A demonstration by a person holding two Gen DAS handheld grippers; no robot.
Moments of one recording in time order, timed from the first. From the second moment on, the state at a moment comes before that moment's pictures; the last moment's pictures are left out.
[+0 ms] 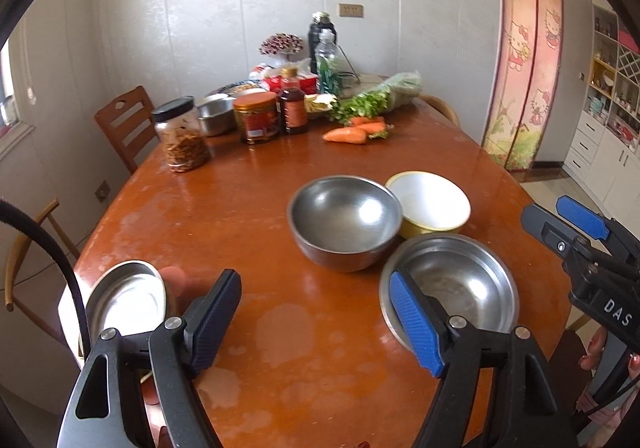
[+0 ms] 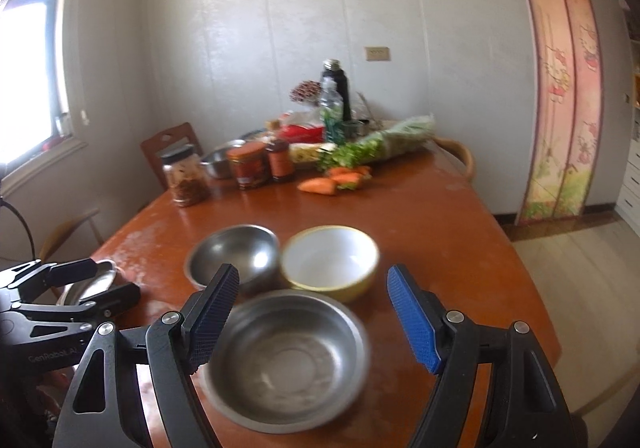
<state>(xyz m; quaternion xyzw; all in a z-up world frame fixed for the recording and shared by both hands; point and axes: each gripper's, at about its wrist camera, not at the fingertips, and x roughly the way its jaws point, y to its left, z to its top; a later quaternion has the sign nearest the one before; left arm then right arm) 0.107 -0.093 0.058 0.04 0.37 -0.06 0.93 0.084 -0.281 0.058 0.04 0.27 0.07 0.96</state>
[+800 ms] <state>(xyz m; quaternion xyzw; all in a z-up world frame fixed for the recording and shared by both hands) 0.143 -0.132 -0.008 0.06 0.44 -0.10 0.89 0.121 -0.308 -0.023 0.06 0.37 0.05 0.92</state>
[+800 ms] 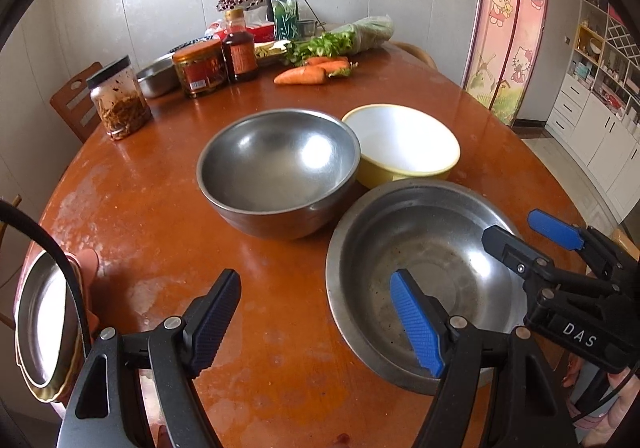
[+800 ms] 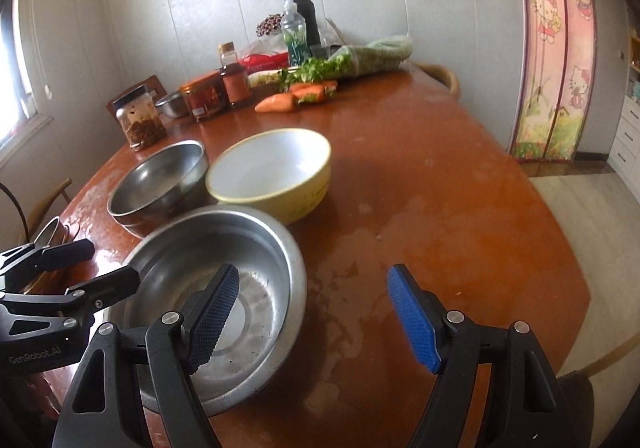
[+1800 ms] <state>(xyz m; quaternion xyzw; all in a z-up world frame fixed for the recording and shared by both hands) 0.135 -0.122 -0.026 0.02 0.47 -0.14 0.87 0.107 -0.269 -0.017 0.03 0.36 0.08 0.93</state>
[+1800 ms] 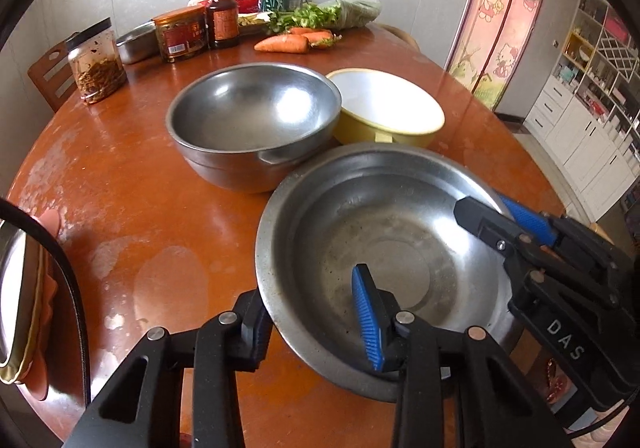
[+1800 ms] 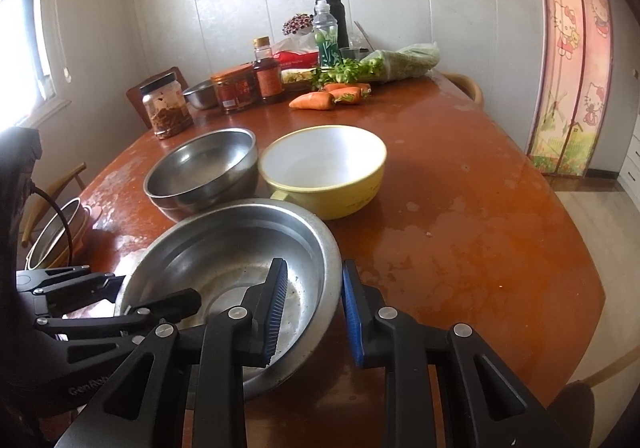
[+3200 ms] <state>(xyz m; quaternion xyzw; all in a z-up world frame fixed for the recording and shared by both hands) 0.080 -0.069 -0.025 0.02 0.46 -0.10 0.88 0.061 -0.202 -0.015 -0.03 0.37 0.13 0.92</state>
